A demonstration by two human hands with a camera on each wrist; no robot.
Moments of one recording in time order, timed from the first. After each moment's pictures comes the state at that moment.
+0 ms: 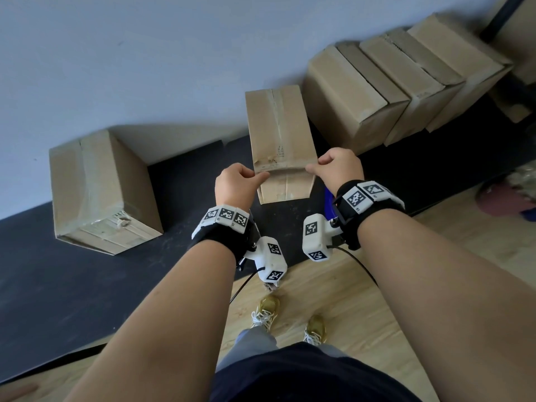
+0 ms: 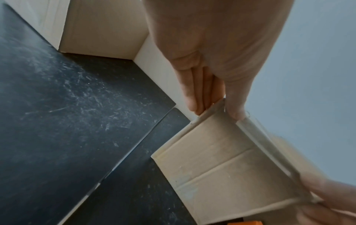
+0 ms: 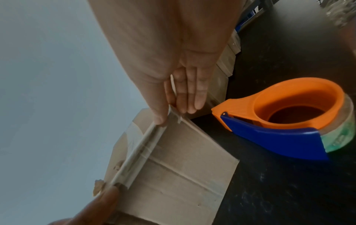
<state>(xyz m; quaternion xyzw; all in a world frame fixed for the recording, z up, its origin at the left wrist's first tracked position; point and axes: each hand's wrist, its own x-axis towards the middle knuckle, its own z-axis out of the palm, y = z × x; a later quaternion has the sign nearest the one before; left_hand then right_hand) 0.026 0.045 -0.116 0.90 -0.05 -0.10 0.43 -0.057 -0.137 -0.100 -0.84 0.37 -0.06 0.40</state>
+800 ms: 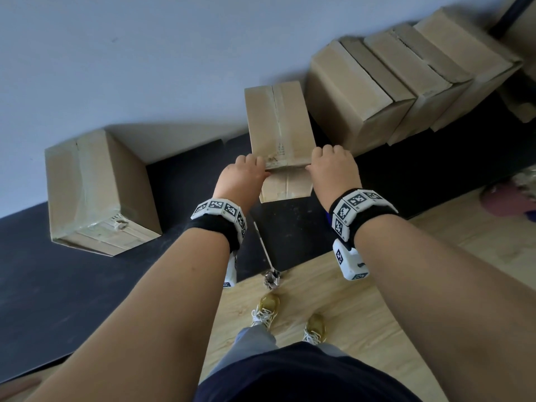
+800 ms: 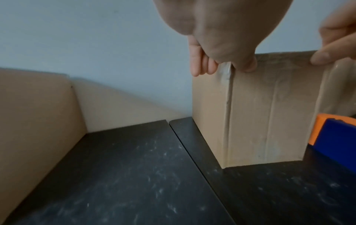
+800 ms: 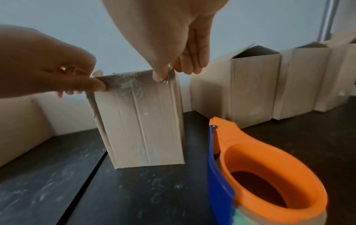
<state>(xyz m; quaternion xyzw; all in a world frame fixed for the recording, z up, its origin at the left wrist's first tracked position) 0.042 0.037 -0.112 0.91 -0.41 0.02 -0.09 -0.049 -0.119 -0.104 -0.98 0.20 0.00 -0.07</state>
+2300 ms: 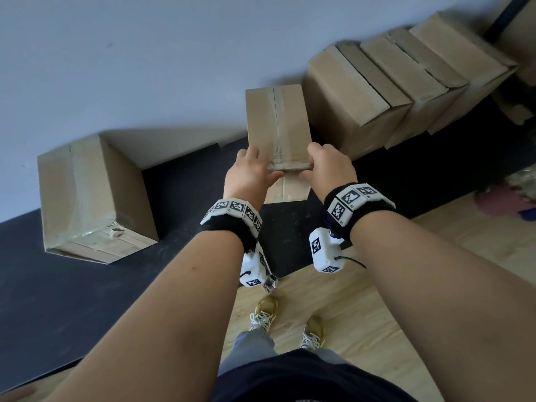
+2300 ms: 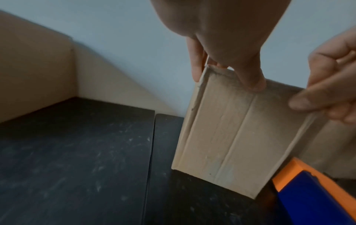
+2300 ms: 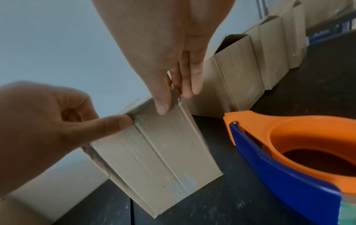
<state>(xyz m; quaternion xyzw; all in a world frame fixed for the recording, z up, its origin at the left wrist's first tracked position) 0.045 0.013 -0.109 0.93 -0.33 0.01 0.12 -0.037 -0.131 -0.094 -0.95 0.23 -0.04 0.19</state>
